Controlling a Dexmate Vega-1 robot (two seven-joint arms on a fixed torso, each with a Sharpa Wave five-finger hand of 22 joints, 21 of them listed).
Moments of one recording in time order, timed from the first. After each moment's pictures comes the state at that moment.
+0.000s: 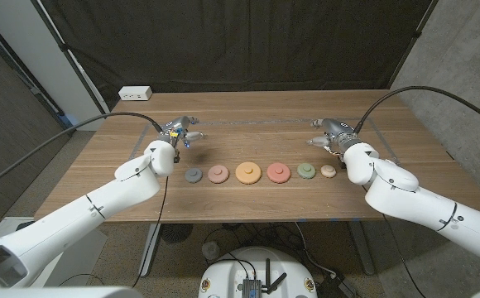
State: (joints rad) left arm 0.87 0.87 0.58 -2.00 0.23 0.68 0.25; left_hand 0.76 -0.03 0.38 -0.16 0.23 0.36 0.01 0.21 0.20 0.35 -0.08 0.25 0.35 1.03 -0.16 1.20 0.61 0.94 -0.14 0.99 0.43; right arm -0.92 -0.97 -0.64 -2.23 -0.31 -0.84 -0.11; right_hand 0.95 -0.03 0.33 -0.15 0.26 0.36 -0.01 0.23 0.24 0.37 -0.07 0.21 0.58 0.99 -0.15 1.23 1.12 1.07 -0.19 1.04 0.45
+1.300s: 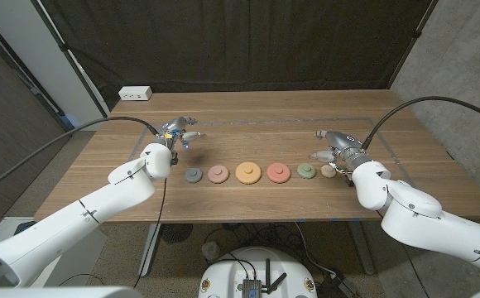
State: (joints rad) left arm 0.92 0.88 0.53 -2.01 0.15 0.63 0.30; left_hand 0.77 -0.02 0.37 -0.16 0.23 0.38 0.01 0.21 0.21 0.37 -0.09 0.25 0.36 1.03 -0.17 1.22 0.61 0.93 -0.13 1.01 0.41; right arm -1.09 -1.08 -0.59 -2.41 -0.29 -0.90 -0.19; right_hand 0.97 -0.02 0.31 -0.16 0.27 0.31 -0.01 0.21 0.24 0.33 -0.07 0.19 0.55 0.98 -0.15 1.22 1.11 1.04 -0.17 1.08 0.41
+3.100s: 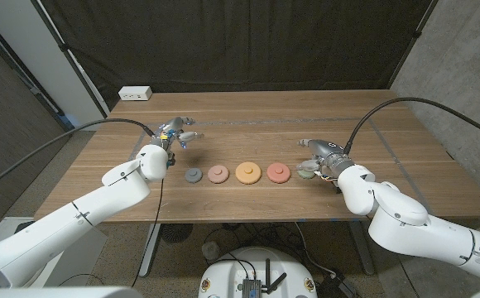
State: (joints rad) left arm 0.95 0.90 0.50 -2.02 0.12 0.60 0.32; left_hand 0.78 -0.01 0.36 -0.16 0.24 0.38 0.01 0.21 0.21 0.38 -0.09 0.24 0.37 1.01 -0.16 1.24 0.59 0.92 -0.13 1.04 0.38; right arm -0.97 -1.04 -0.78 -2.44 -0.46 -0.96 -0.01; right_hand 1.00 -0.04 0.25 -0.15 0.26 0.26 0.00 0.21 0.24 0.26 -0.04 0.19 0.52 0.94 -0.13 1.19 1.02 0.98 -0.15 1.14 0.35
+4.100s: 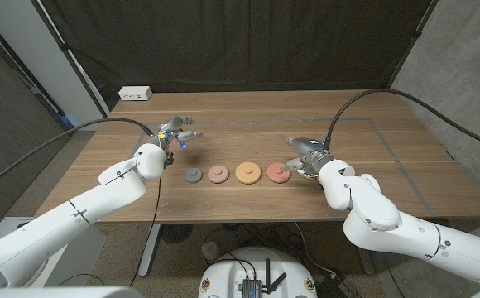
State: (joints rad) left arm 0.94 0.91 0.49 -1.98 0.10 0.54 0.31; left_hand 0.78 -0.01 0.35 -0.16 0.24 0.39 0.02 0.21 0.21 0.38 -0.09 0.24 0.38 1.01 -0.16 1.25 0.59 0.92 -0.12 1.07 0.37; right arm -0.81 -0.92 -0.98 -2.42 -0.76 -1.05 0.27; right_hand 1.00 -0.04 0.23 -0.15 0.26 0.24 0.03 0.21 0.23 0.24 -0.03 0.19 0.52 0.90 -0.12 1.19 0.98 0.96 -0.14 1.17 0.32
